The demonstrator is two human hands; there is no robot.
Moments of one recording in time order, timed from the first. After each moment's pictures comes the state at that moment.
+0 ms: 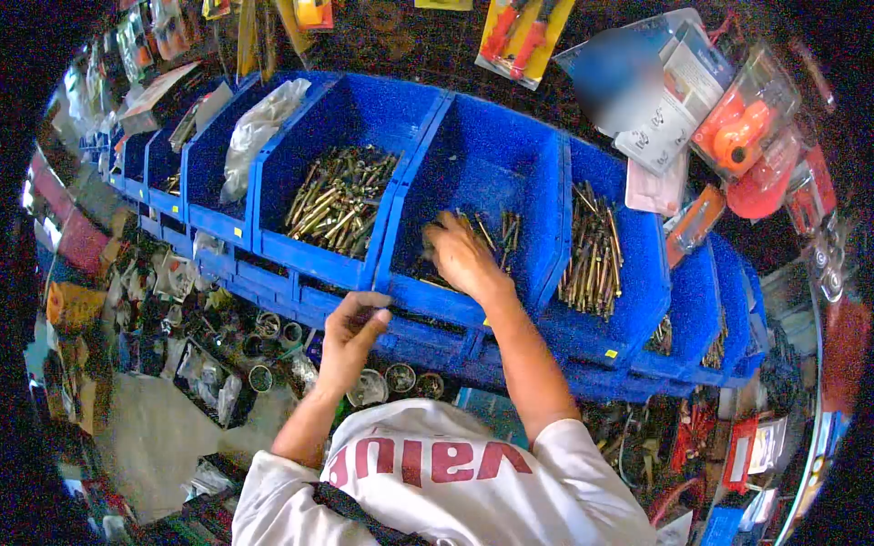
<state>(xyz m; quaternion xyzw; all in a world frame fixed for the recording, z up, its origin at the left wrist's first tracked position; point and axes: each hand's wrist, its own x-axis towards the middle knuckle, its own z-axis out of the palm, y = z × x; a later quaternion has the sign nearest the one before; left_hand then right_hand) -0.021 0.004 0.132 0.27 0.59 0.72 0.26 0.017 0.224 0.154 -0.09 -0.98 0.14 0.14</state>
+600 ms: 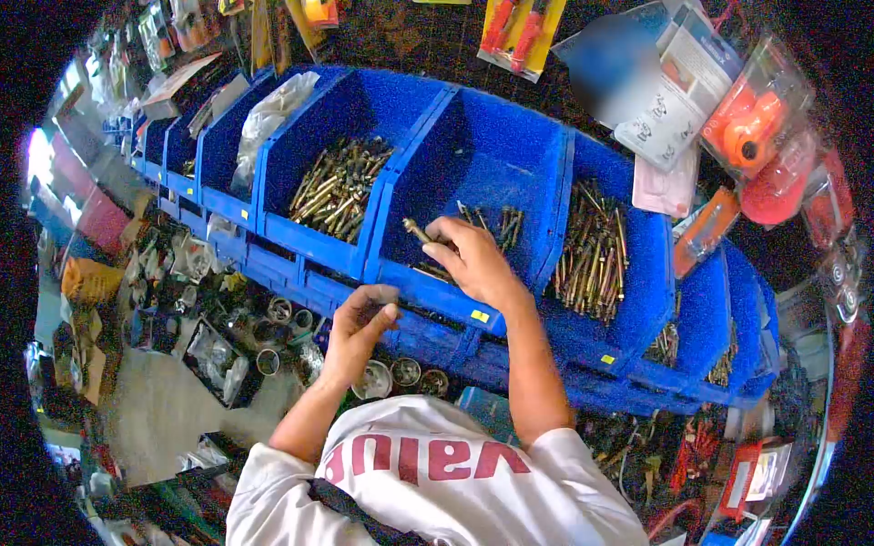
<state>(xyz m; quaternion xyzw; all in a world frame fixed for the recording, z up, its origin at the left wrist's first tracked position) 0.011 0.019 0.131 0.22 0.56 0.74 0.31 0.058 0.221 0.190 -0.03 -0.91 0.38 0.17</state>
